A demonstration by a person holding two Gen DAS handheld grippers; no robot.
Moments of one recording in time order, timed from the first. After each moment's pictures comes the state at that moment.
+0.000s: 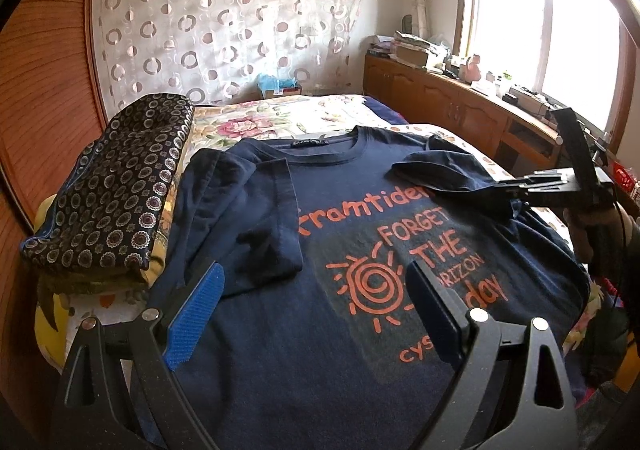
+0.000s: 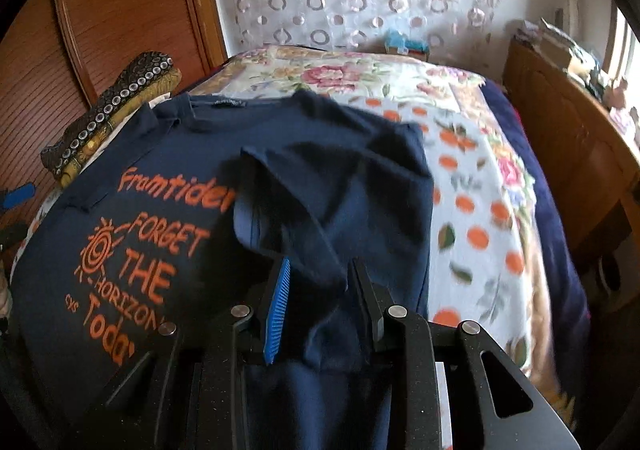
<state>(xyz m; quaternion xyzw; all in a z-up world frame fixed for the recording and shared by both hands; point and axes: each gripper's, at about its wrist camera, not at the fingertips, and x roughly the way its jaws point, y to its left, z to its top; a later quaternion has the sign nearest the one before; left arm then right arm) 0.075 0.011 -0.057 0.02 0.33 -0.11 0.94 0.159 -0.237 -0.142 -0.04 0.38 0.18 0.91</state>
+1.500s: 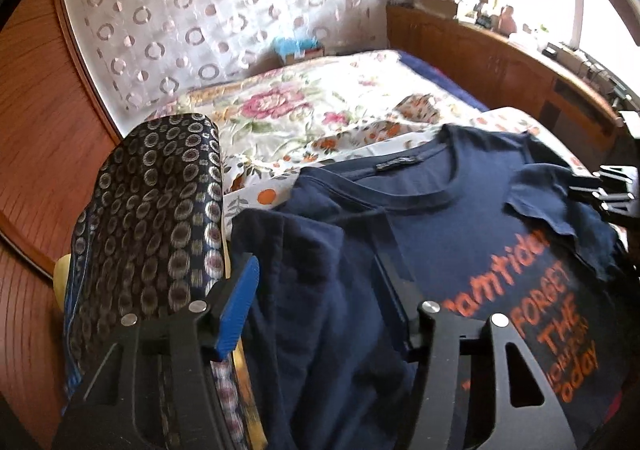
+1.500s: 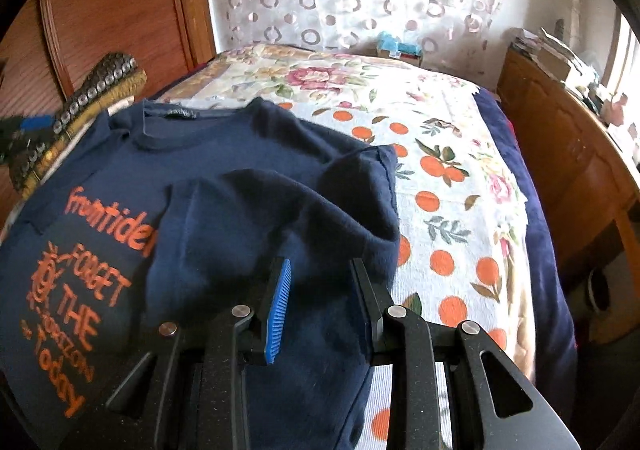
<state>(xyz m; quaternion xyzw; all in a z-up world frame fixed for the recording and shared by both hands) 0.250 0.043 -0.047 0.10 0.42 -0.06 0.90 0.215 -0.242 -0.153 -0.09 0.38 0.16 0.91</state>
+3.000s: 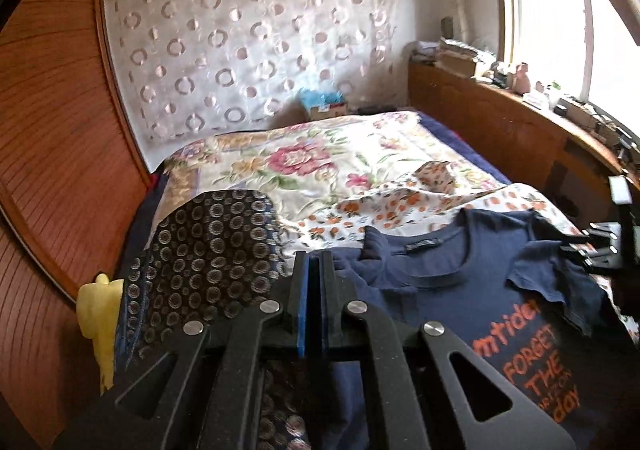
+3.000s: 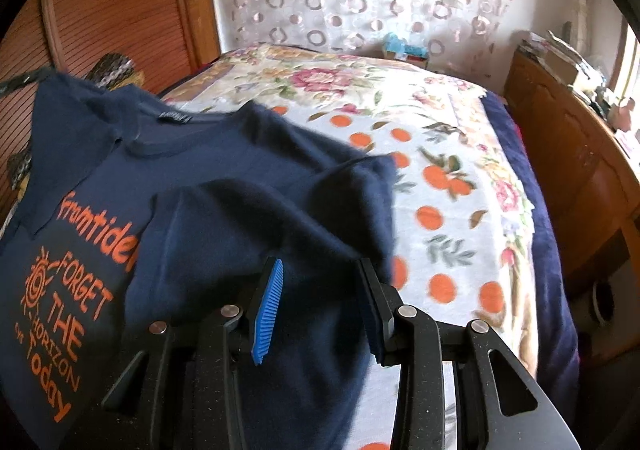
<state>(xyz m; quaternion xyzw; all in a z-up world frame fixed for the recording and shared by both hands) 0.238 0.077 0.016 0.05 0.32 -0.05 0.94 0.241 -0.263 -0.151 -0.07 0.37 0.15 0.91</state>
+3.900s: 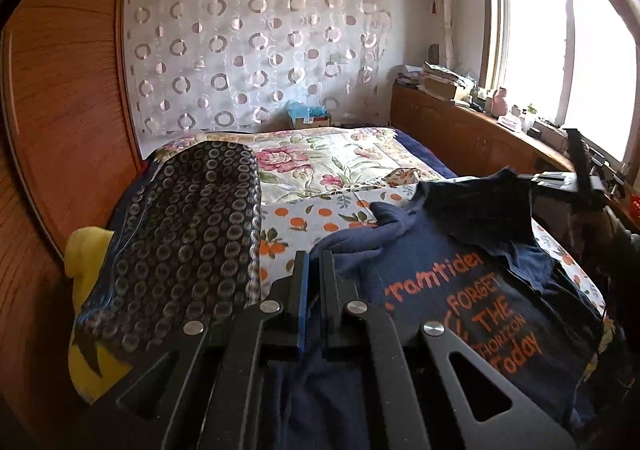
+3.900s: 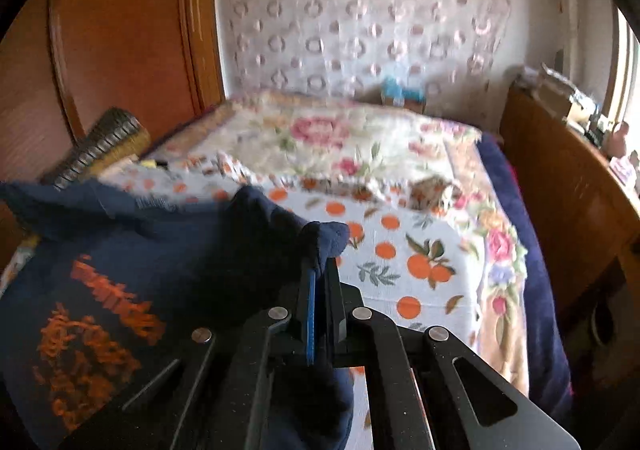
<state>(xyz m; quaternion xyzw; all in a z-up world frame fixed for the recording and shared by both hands) 0.114 0.080 -0.009 0.00 0.29 -0.07 0.96 0.221 -0.256 -0.107 -0.07 0.28 0.17 0.94</state>
